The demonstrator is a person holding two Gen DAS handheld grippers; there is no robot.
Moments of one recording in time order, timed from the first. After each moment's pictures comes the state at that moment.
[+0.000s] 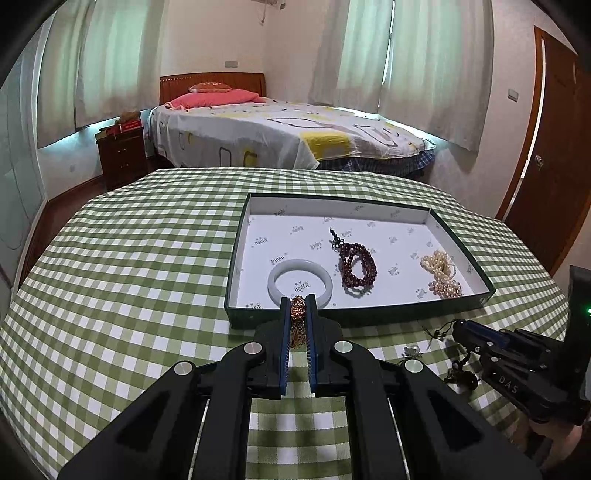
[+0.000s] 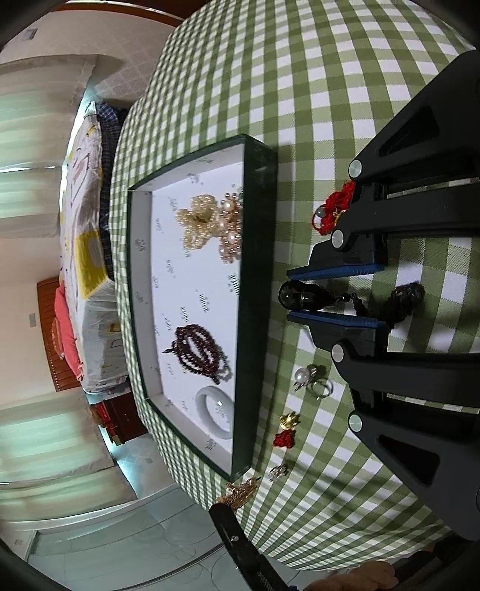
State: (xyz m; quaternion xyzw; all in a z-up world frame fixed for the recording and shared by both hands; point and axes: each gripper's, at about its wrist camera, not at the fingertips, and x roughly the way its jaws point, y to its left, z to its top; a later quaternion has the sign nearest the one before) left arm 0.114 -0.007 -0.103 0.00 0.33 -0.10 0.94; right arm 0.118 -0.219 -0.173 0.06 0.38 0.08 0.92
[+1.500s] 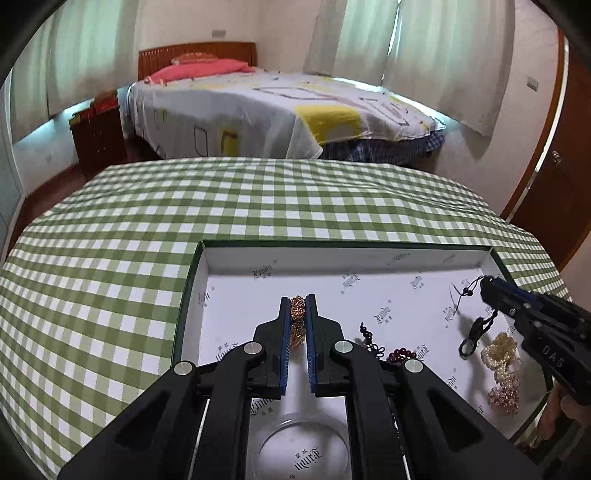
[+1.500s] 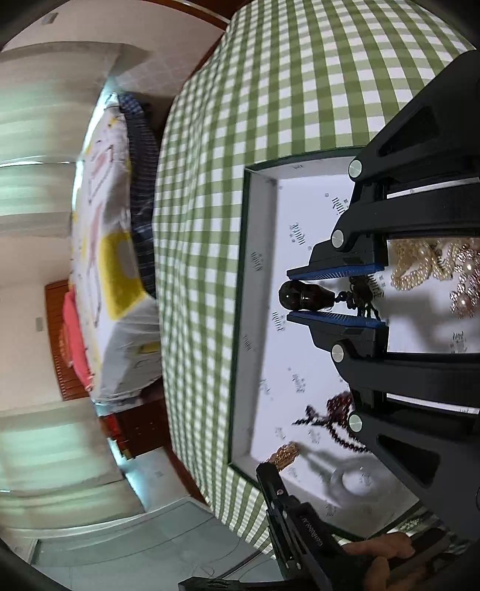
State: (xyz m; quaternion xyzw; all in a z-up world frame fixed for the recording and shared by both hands) left arm 0.299 -0.035 -0.134 0.00 0.40 -0.12 0.91; right arm 0.296 -0.237 -0.161 0.04 0.39 0.07 0.92
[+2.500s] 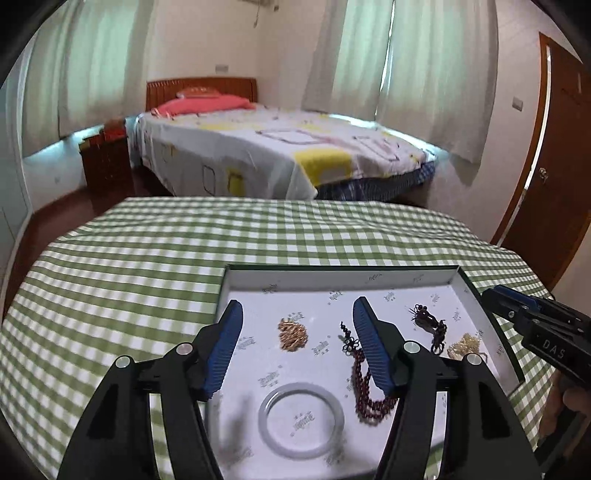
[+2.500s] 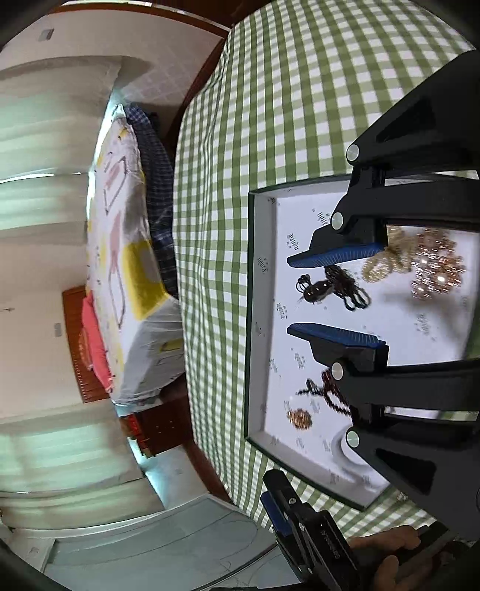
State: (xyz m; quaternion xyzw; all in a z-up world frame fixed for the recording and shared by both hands) left arm 0.231 -0.019 -0.088 -0.01 0.32 -0.11 0.94; right arm 0.230 -0.241 -0.115 0.06 0.33 0.06 0.94
